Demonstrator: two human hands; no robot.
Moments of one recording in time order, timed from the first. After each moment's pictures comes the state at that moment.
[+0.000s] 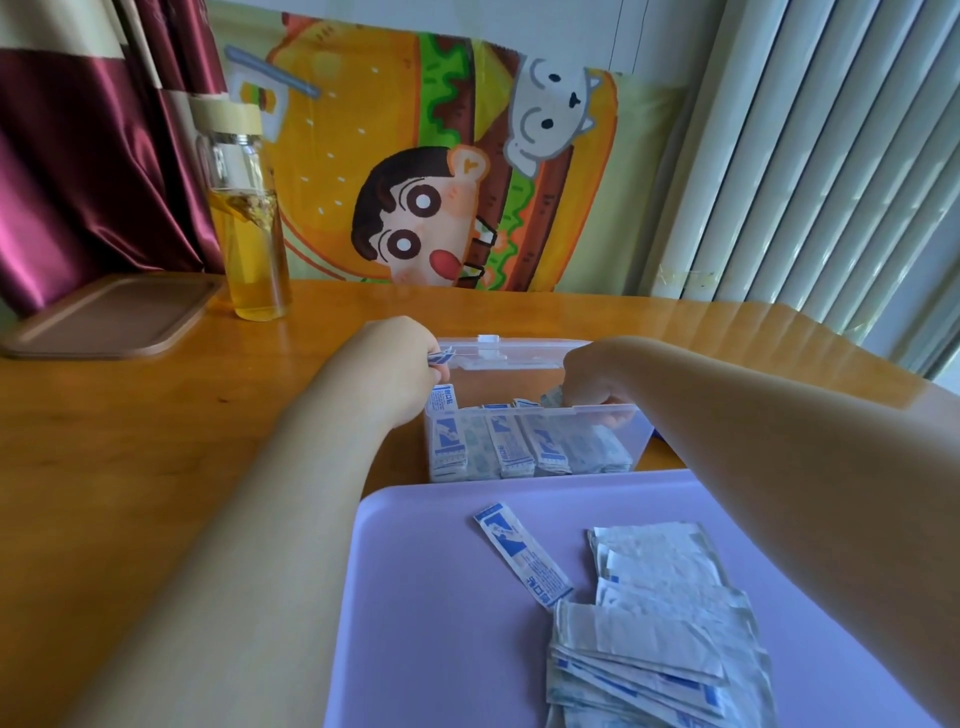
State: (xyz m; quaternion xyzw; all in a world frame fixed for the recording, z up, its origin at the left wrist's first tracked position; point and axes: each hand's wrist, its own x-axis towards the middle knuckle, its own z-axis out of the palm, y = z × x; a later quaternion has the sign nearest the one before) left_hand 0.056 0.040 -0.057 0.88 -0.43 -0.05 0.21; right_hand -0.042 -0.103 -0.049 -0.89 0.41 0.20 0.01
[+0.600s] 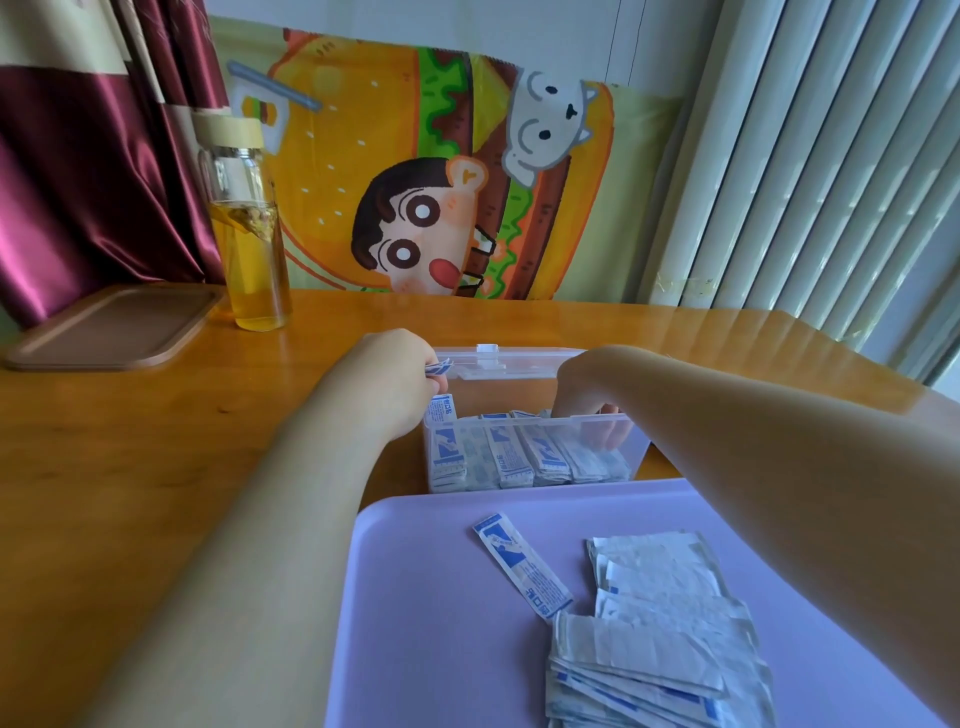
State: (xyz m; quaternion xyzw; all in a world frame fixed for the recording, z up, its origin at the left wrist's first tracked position) left_hand 0.055 0.041 -0.058 0.87 -0.43 -0.04 0.22; right_hand -0.036 -0.112 -0.049 -0.88 0.40 0.25 0.00
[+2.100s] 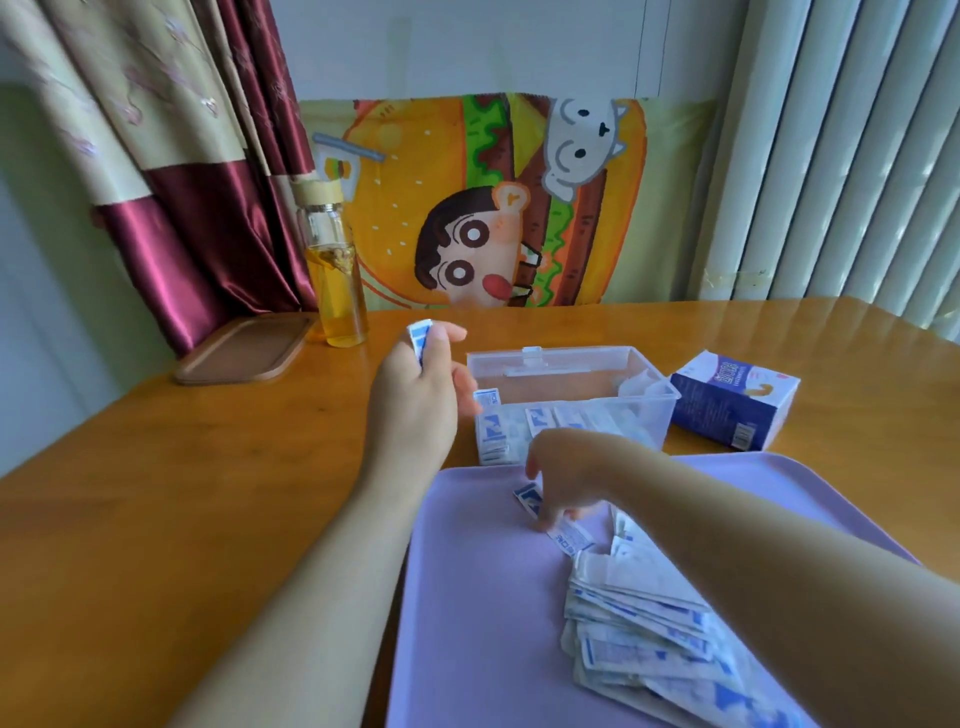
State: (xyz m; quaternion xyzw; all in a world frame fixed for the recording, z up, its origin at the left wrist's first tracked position) left_hand 0.002 0.087 -0.063 0.67 -0.30 -0.01 0.67; right_hand -0.074 -0.027 -0.088 -0.95 0.25 0.18 0.12
